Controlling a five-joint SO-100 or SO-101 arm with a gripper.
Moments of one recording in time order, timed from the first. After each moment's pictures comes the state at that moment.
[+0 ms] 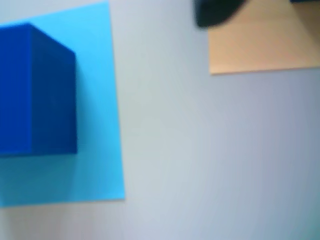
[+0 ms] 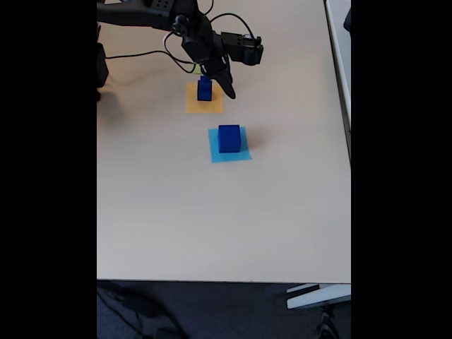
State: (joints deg) arm 13.4 84.5 83.0 59.0 70.5
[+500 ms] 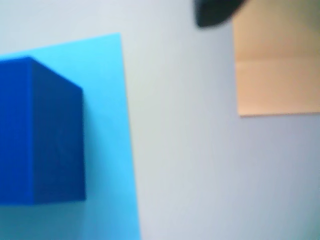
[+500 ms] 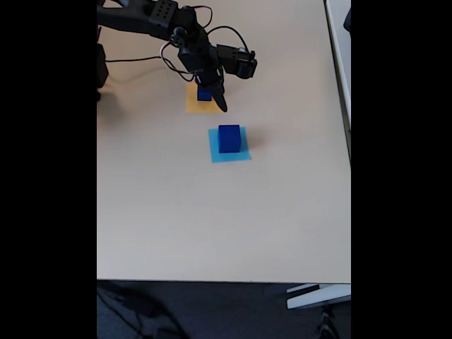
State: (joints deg) arm 15.7 84.5 86.8 57.7 67.9
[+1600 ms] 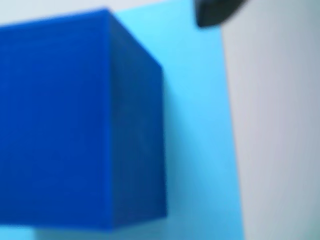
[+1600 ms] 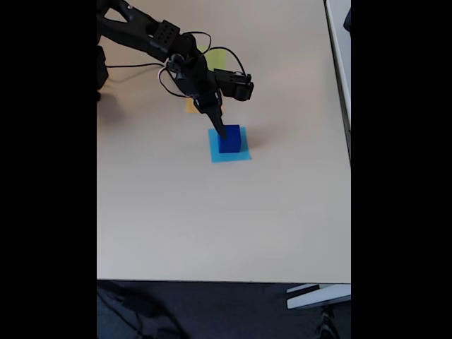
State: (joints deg) arm 21.4 79.4 93.2 44.6 59.8
